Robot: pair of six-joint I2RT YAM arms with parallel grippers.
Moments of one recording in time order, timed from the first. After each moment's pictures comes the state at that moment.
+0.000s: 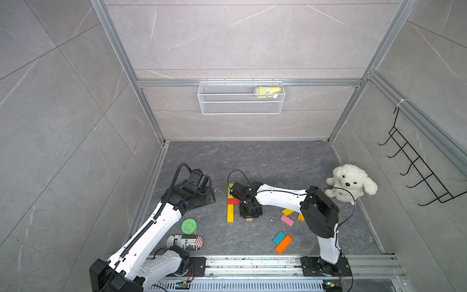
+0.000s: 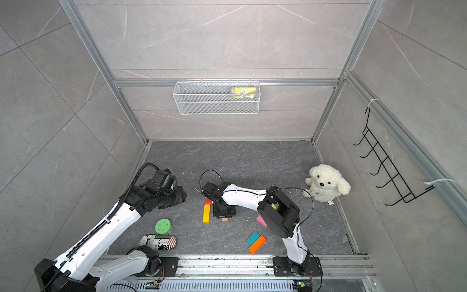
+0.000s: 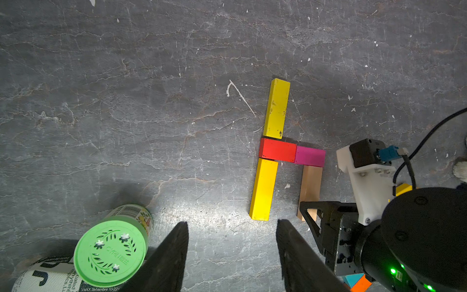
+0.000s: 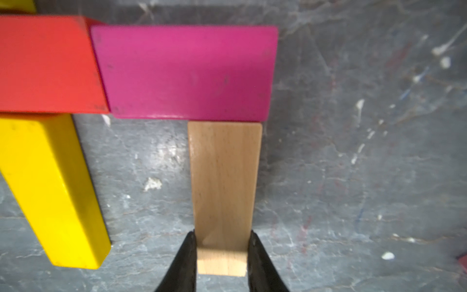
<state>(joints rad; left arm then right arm) -0.51 1.05 1.00 -0.99 -0.09 -0.70 0.97 2.01 1.44 -0.93 0.00 0.89</state>
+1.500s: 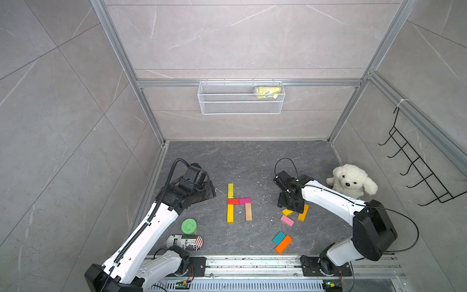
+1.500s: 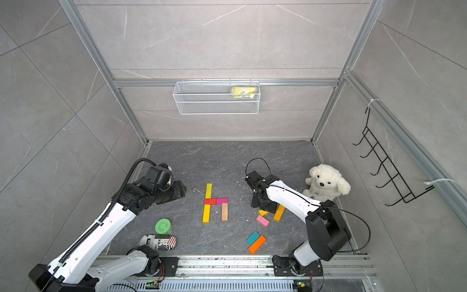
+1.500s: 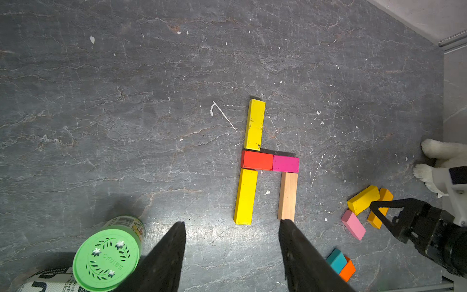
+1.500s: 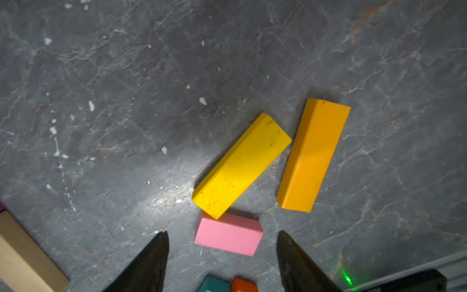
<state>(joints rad) -0.51 1.04 1.10 -1.00 -0.08 -0.69 0.56 1.53 1.03 -1.01 0.16 0.89</state>
